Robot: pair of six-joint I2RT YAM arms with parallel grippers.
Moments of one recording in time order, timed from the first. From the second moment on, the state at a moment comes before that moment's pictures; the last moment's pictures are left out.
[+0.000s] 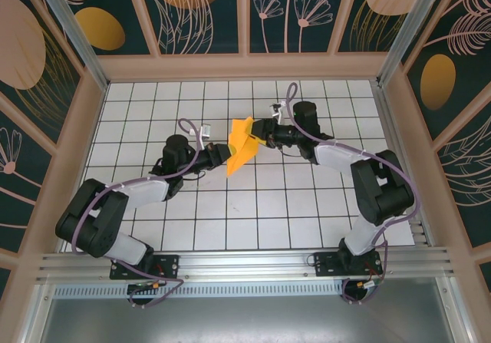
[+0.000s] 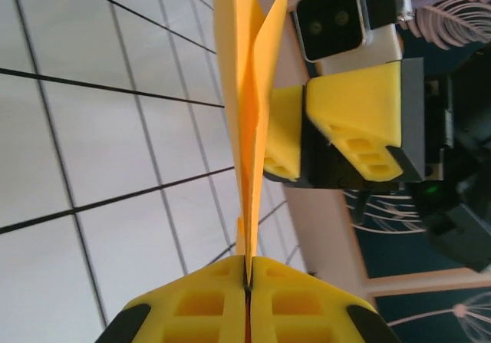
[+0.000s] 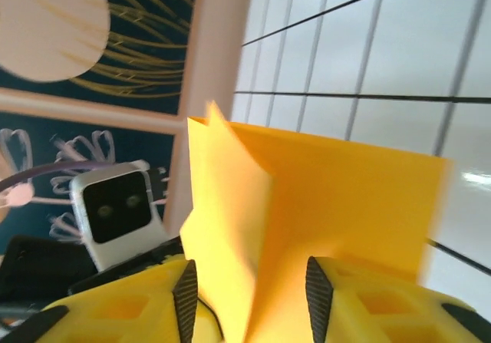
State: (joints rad) left arm -0.46 1.48 0.58 0.61 0.61 -0.98; right arm 0.42 1.69 0.97 0.29 -0.82 0.92
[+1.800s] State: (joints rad) left arm -0.50 1.57 0.94 -0.21 -0.06 -0.55; right arm 0.59 1.62 0.92 0.01 -0.10 0.74
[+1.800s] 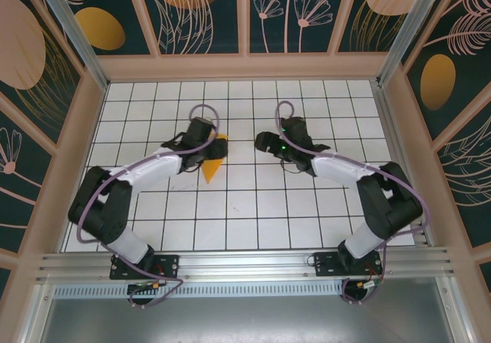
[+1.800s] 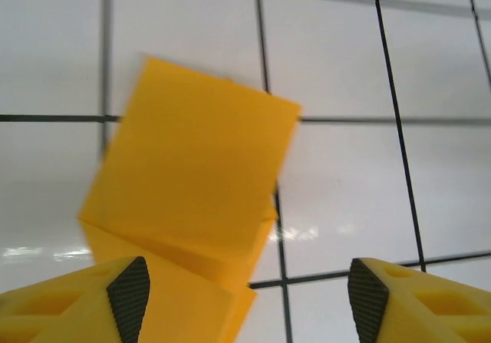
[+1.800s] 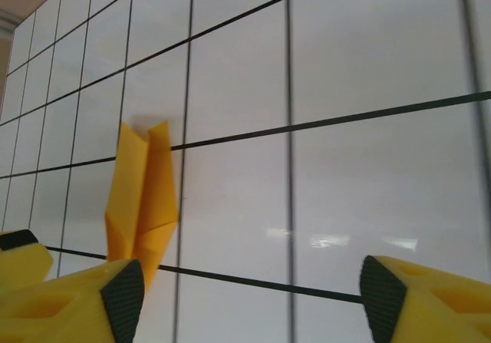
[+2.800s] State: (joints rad) left arm -0.15 1.46 0.64 -0.01 0.14 -0.82; right arm 0.88 2.21 1.55 -0.26 -0.17 0.69
